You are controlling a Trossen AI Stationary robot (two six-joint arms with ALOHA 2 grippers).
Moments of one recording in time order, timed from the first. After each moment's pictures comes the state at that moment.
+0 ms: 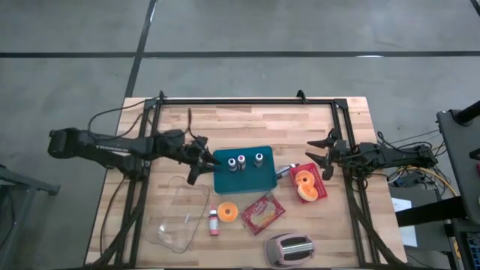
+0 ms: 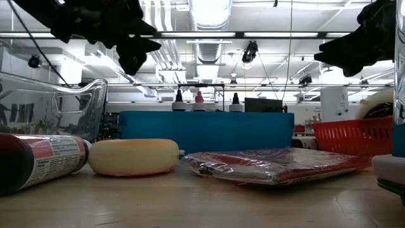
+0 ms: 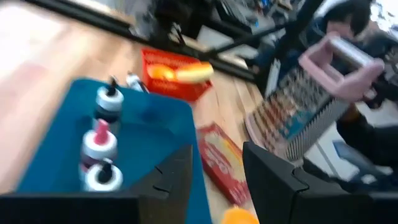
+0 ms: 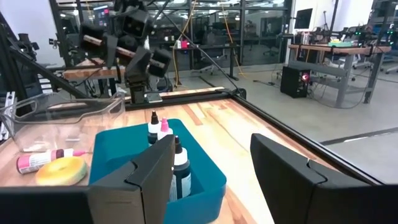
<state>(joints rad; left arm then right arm) 0.07 1.09 0.54 0.21 0.31 -0.33 0.14 0.04 0.10 -0.06 0.40 0.07</state>
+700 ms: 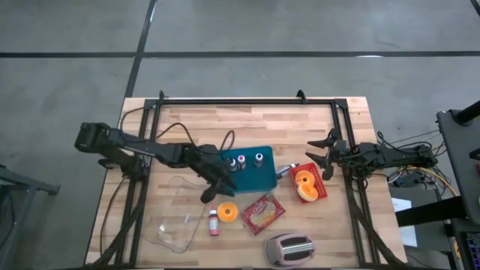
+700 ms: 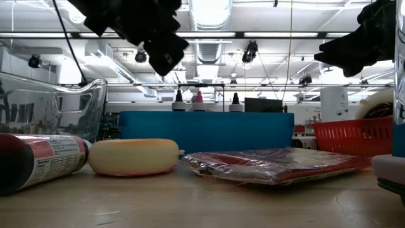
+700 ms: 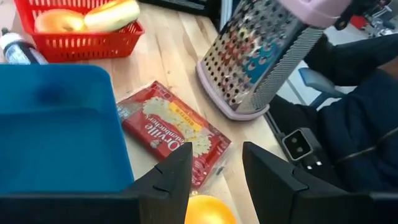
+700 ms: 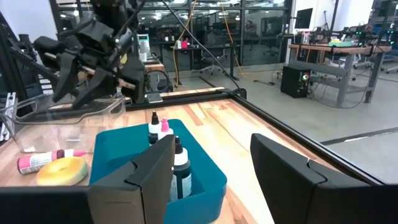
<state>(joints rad) -0.07 1.48 0.85 0.08 0.45 -0.19 0.14 0.04 0.10 -0.06 0.40 0.07</state>
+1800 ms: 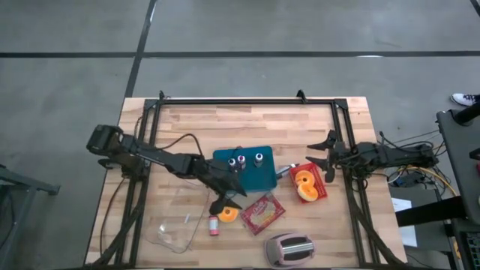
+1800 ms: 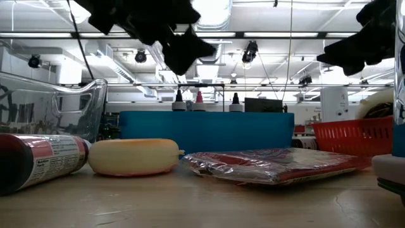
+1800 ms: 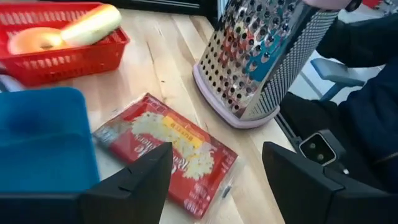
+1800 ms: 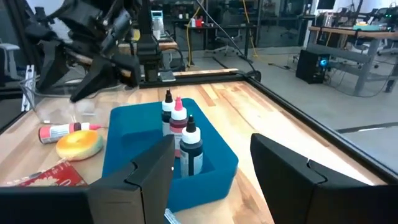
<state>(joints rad) -0.18 1.63 0.92 0.18 0.33 -0.14 0.14 0.06 0.15 -0.19 0.33 0.08</state>
